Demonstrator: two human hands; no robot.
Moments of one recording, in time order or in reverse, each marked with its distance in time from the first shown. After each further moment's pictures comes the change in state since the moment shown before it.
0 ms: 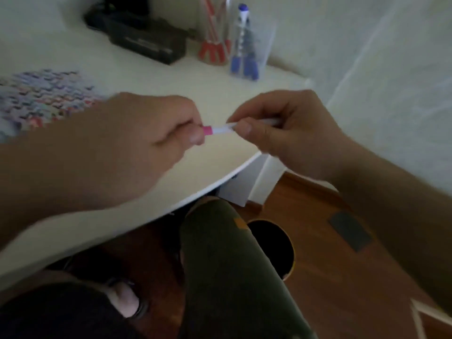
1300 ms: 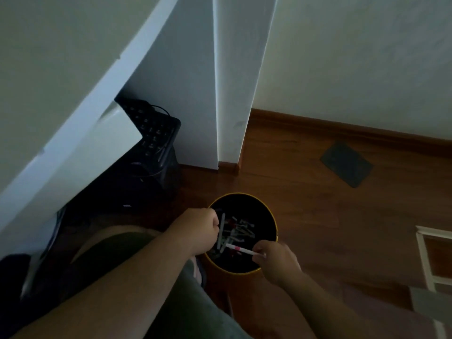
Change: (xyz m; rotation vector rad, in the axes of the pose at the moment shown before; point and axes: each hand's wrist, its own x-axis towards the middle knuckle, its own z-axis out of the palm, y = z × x) left_hand 0.125 -0.054 0.402 0.033 -0.907 -0.467; right_hand -0.287 0.374 0.116 -0.203 -0.310 1.215
